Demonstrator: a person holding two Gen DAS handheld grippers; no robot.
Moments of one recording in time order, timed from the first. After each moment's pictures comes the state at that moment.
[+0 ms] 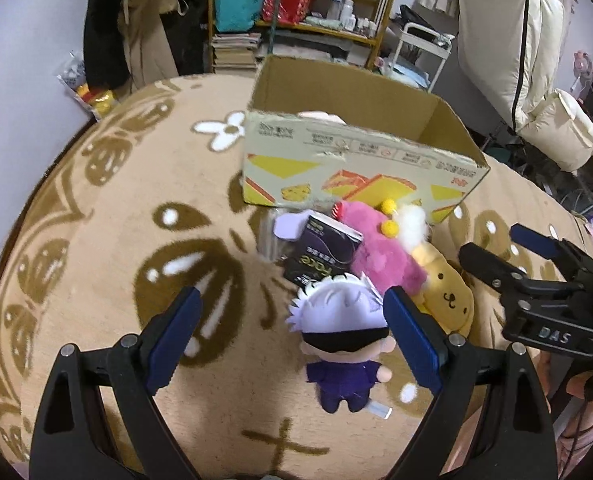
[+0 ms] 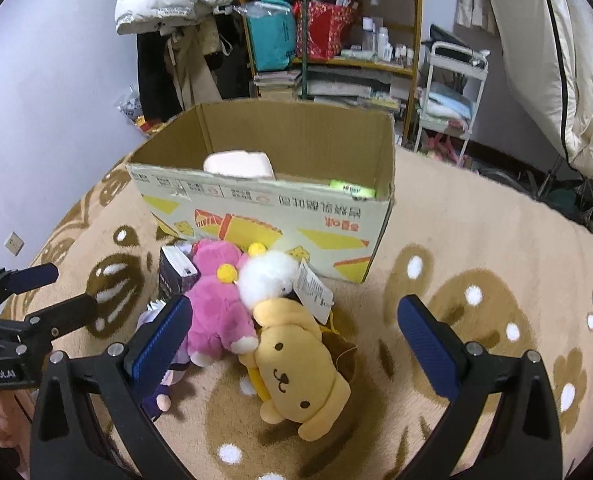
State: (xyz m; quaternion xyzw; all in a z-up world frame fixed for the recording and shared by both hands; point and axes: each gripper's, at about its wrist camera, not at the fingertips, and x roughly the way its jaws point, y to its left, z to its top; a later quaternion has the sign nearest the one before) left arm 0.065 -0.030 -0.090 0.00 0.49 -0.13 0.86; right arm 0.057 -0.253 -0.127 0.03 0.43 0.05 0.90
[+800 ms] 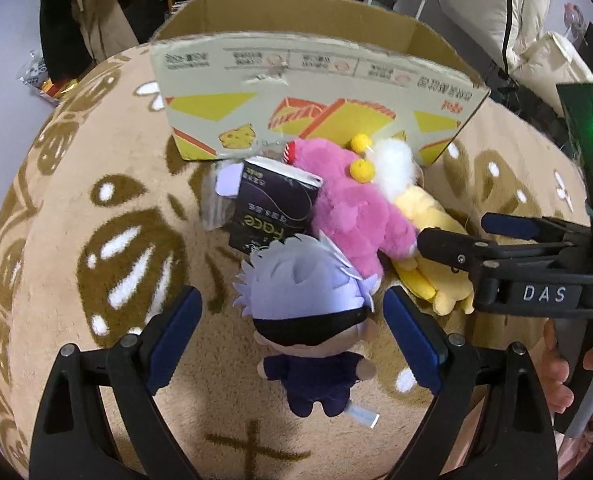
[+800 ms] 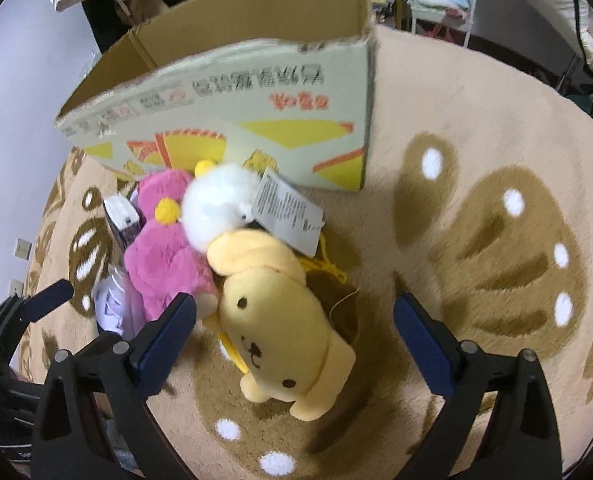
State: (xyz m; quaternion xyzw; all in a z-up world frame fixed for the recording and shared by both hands) left arm 0.073 -0.080 -0.135 0.06 0.55 -0.16 0.82; right arm 0.084 -0.276 -0.190 0.11 0.57 0.05 0.81
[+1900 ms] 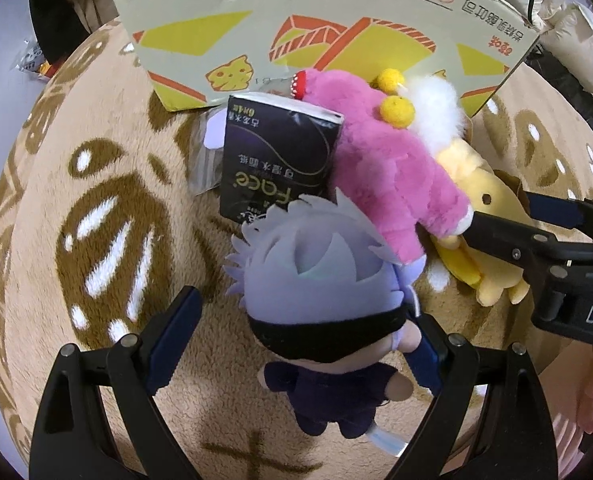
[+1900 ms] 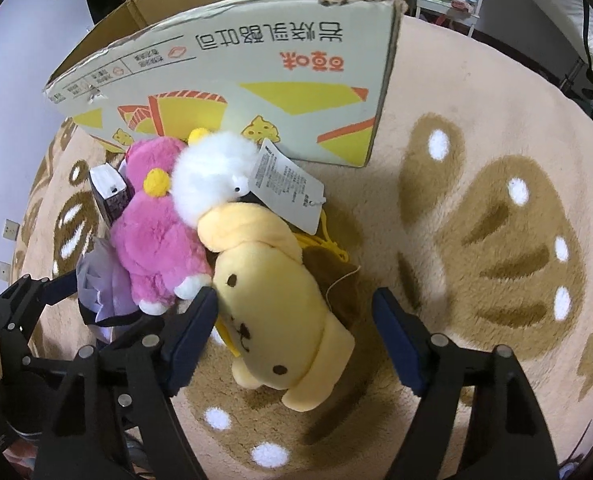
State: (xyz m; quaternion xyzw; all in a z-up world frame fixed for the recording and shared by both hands) left arm 0.101 -0.084 -0.183 0.09 0.60 -0.13 0.78; right arm 0.078 -0.264 -0.197 0.08 0.60 0.04 0.80
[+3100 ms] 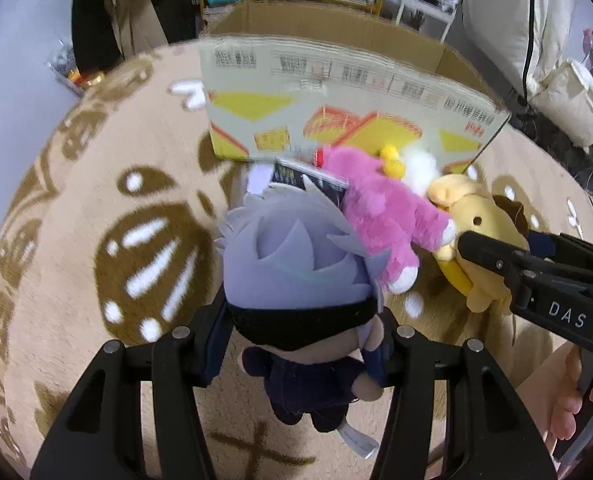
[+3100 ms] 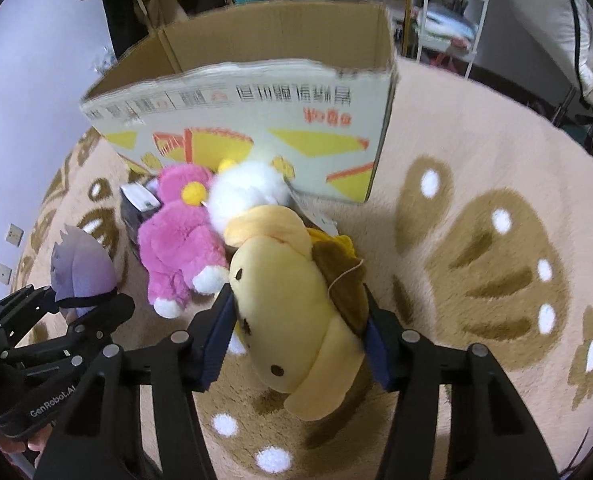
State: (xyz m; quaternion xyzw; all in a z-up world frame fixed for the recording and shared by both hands) left arm 0.064 -0.051 -0.133 0.02 0.52 -0.12 0.85; right arm 0.069 -0.250 -0.174 0.07 0.53 0.04 0.84
